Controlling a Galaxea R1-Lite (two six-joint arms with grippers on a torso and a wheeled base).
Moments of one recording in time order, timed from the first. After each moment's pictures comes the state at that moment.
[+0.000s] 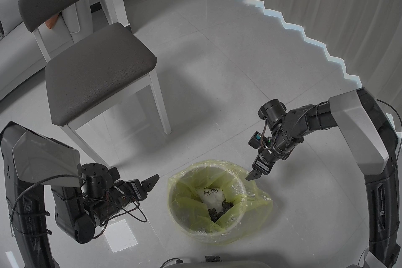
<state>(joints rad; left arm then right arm) -0.32 2.26 -0.29 -1.55 -0.09 -0.50 0.37 2.45 -1.74 0.42 0.11 -0.60</state>
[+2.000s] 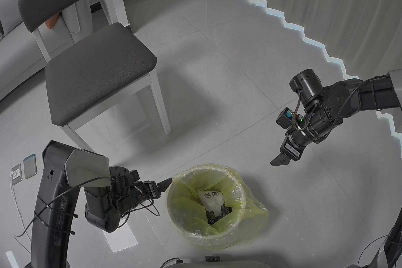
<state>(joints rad) -0.27 2.61 -0.68 -1.51 -0.23 -0.41 0.36 2.05 -1.47 0.43 0.02 -0.59</state>
